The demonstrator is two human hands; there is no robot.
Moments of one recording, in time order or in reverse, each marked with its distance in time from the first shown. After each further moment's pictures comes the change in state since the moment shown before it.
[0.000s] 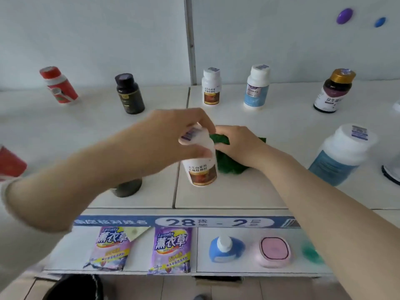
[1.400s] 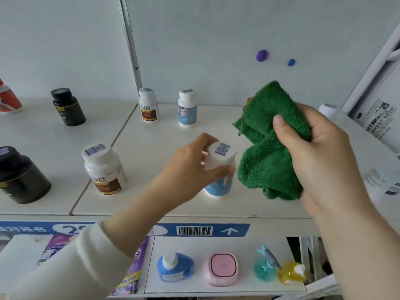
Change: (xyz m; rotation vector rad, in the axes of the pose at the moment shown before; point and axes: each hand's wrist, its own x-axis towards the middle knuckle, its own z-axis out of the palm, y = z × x) left_hand 0.067 0.138 0.113 -0.460 0.257 0.052; right_hand -0.169 0.036 -0.147 0.527 0.745 0.152
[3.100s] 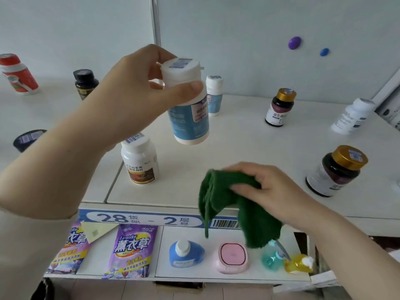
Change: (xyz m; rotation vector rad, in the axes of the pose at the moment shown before) left_hand -0.013 -0.005 -0.129 -0.032 0.244 -0.046; right_hand -0.023 0.034 0.062 -0.219 -0.849 -0.006
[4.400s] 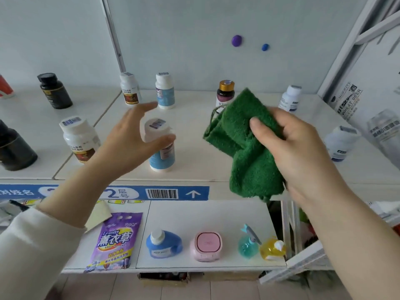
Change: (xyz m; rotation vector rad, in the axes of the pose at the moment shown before) left_hand -0.051 0.010 0.111 0.226 -0.001 -0.031; right_hand -0.102 0.009 -0.083 0.253 0.624 -0.072
